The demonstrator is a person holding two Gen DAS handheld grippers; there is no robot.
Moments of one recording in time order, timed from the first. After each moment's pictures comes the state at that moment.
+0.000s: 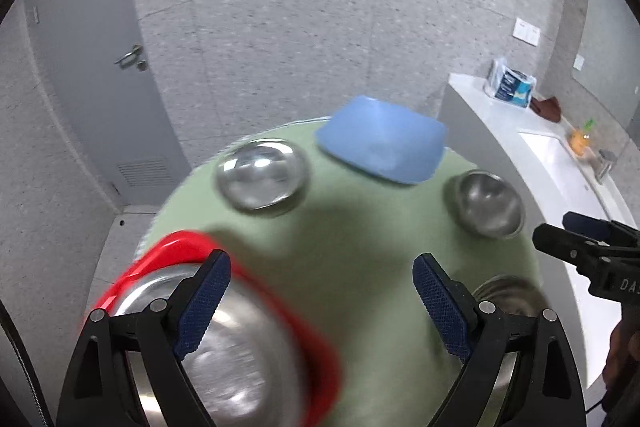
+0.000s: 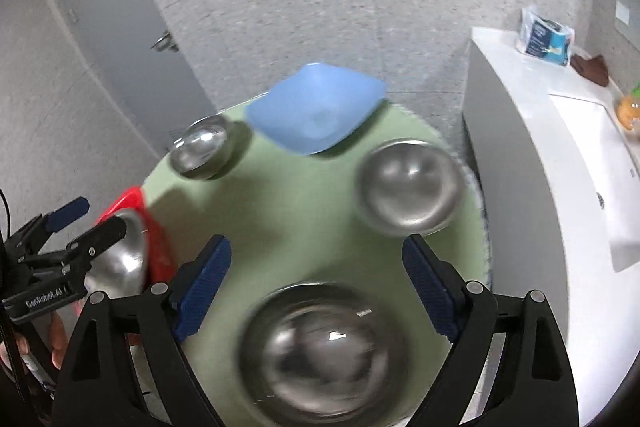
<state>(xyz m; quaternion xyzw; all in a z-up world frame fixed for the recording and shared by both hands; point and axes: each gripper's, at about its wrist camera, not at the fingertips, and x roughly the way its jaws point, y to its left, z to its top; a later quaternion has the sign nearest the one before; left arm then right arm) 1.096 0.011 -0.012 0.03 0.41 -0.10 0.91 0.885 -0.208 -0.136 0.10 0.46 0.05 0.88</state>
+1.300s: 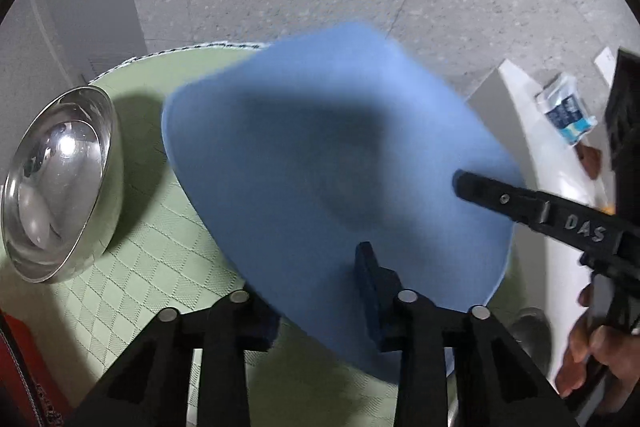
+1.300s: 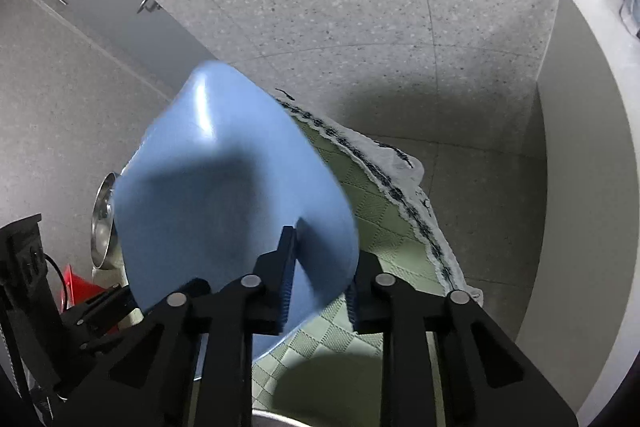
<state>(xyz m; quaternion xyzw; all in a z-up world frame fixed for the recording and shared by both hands) 1.409 -0.094 -0.165 -0.11 0.55 -0.04 0.82 1.150 -0.274 -0.264 0.13 0.58 0.17 0.79</state>
